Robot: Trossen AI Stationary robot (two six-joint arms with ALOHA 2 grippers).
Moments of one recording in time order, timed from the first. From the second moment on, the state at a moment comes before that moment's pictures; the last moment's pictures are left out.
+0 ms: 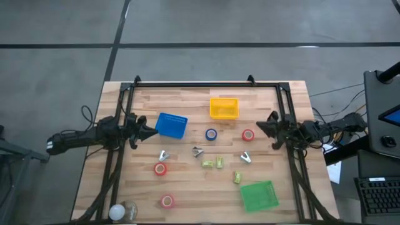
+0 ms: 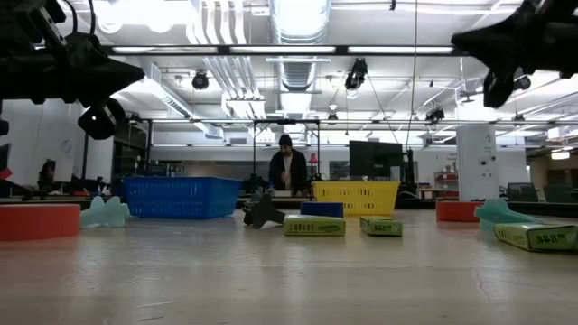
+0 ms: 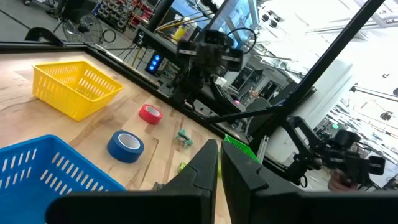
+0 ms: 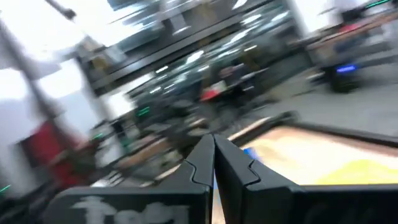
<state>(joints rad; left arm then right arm) 0.15 0.04 0.01 0.04 0.15 -0.61 0.26 0.22 0.03 0.45 0.43 0.40</state>
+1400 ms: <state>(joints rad) 0.15 0.04 0.01 0.04 0.15 -0.61 0.05 1.35 0.74 -0.72 0.20 0.75</state>
